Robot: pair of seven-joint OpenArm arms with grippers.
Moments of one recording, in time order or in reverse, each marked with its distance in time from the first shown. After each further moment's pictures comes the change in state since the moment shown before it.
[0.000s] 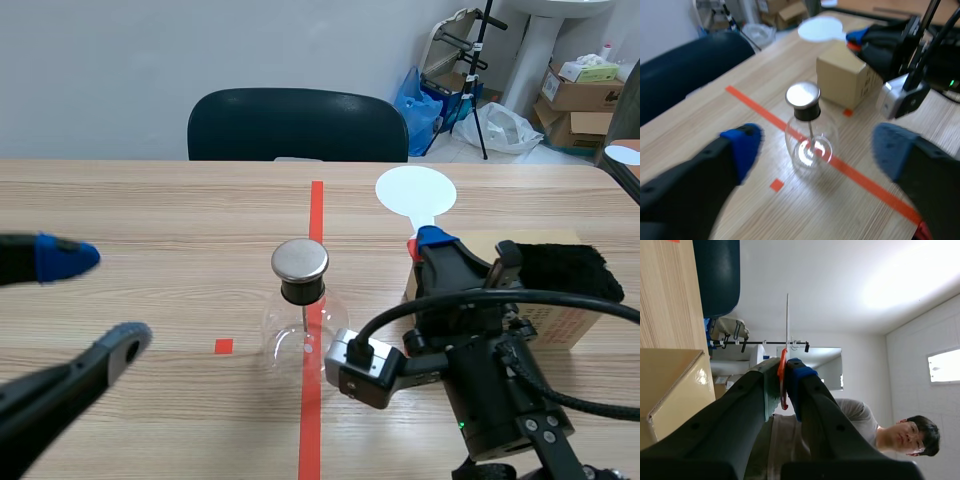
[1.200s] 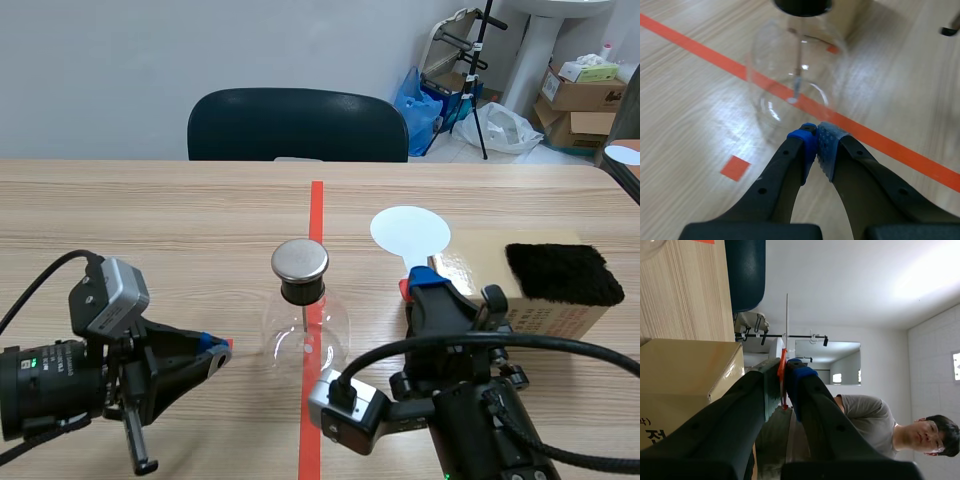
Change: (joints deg) left arm -50.6 -2.1 40.4 -54.8 0.9 -7.7 -11.6; right arm -1.6 1.4 -6.6 0.0 0.9 1.3 -8.0
